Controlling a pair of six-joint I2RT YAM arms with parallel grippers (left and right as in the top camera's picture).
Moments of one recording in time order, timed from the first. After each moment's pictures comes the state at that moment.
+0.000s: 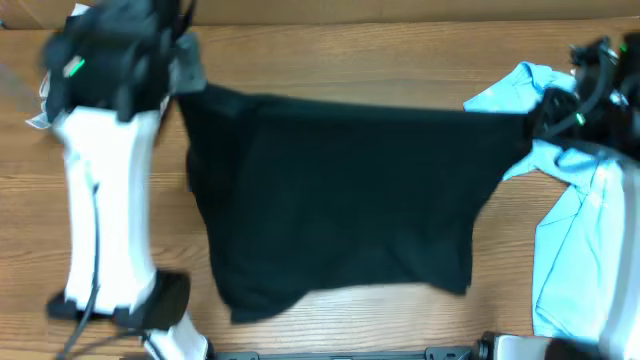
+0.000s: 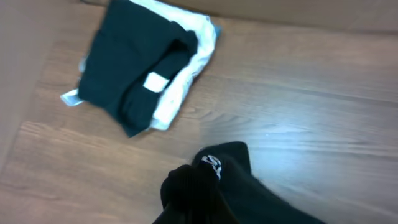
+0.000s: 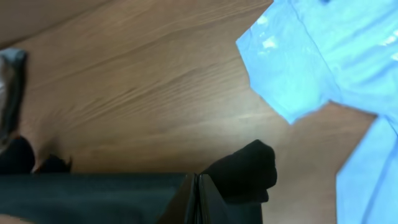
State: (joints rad) left arm -0.18 1.87 2.47 -1.57 -0.36 -0.28; right arm -0.16 1.52 1.83 -1.35 -0.24 0.16
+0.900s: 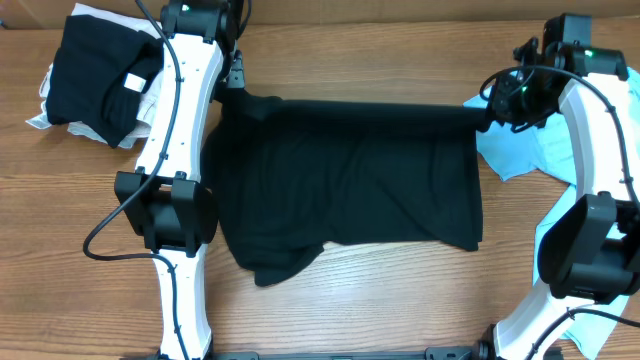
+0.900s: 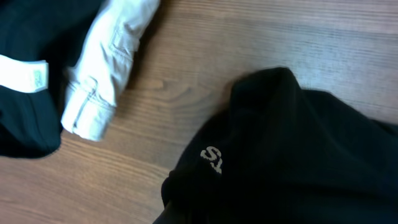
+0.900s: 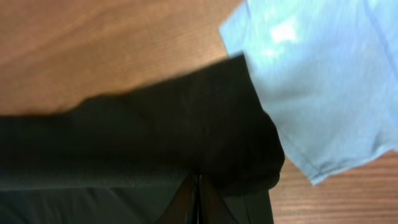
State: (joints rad) left arm -0.16 2.32 2.46 -1.51 -0.32 -0.29; right arm -0.16 1.96 1.78 -1.12 -0.25 0.15
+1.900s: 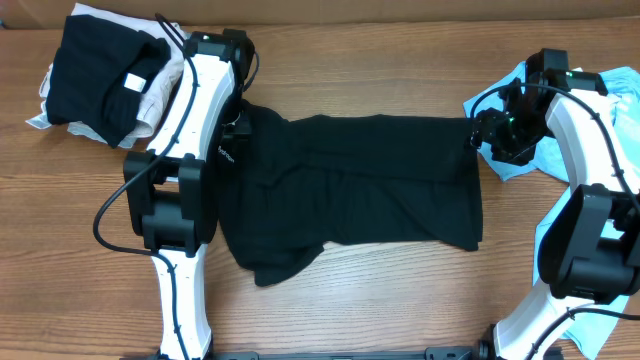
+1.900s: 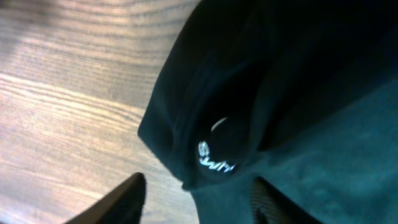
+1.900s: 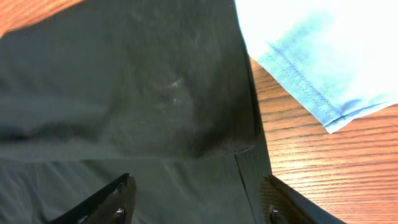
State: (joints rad) left arm -0.15 2.32 2.11 -1.51 -0.24 -0.32; right arm -0.16 1.96 1.60 -1.14 -0.25 0.15
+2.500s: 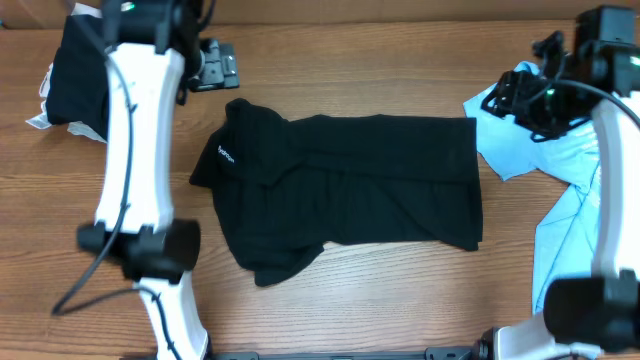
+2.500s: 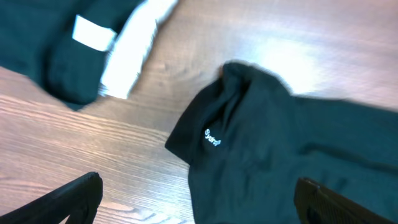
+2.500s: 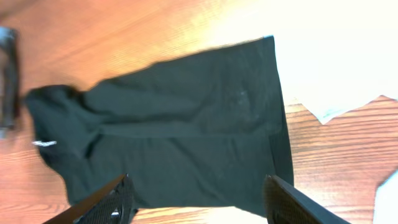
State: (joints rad) left arm -0.12 2.07 2.57 -1.68 -0.17 -0.30; right arm -0.16 1.70 1.88 -1.38 -0.34 0.15
